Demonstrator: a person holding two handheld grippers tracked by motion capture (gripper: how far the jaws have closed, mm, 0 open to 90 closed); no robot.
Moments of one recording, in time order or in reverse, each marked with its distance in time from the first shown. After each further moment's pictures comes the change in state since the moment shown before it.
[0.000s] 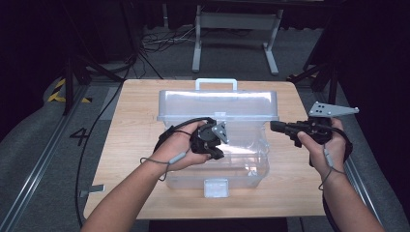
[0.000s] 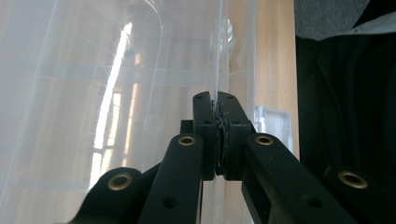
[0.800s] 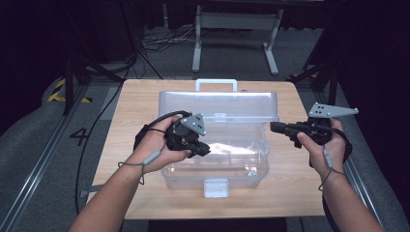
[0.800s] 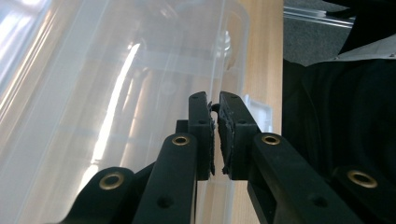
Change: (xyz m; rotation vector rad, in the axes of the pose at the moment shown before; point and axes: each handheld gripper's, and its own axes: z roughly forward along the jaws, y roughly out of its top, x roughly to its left) left arm -0.006 -0.033 -0.048 -0.096 0.028 -0.091; right arm 0.000 -0.002 0.000 0.005 -0.002 0.004
